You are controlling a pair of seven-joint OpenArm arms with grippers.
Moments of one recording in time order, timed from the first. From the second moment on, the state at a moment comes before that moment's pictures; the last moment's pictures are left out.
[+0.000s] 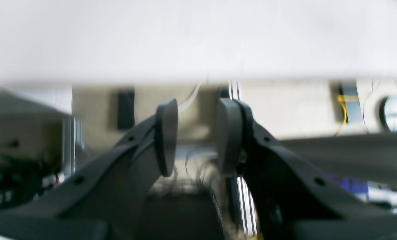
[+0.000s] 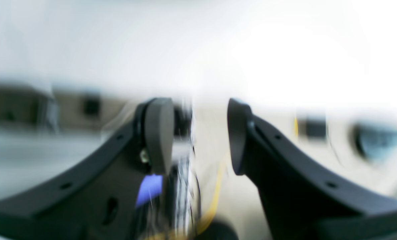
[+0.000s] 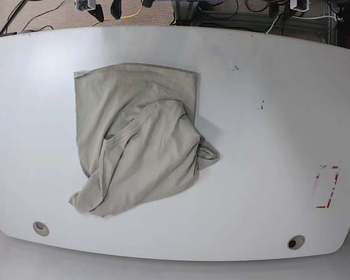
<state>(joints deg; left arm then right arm) 67.3 -6.8 -16.5 112.4 -10.2 -17.0 -4.5 -64.0 -6.2 21.0 114.1 7.0 30.4 -2.1</state>
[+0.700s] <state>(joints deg) 45.5 -8.8 -6.9 112.7 -1.7 -16.7 -4.5 -43.5 -6.3 21.1 113.8 6.7 30.5 -7.3</state>
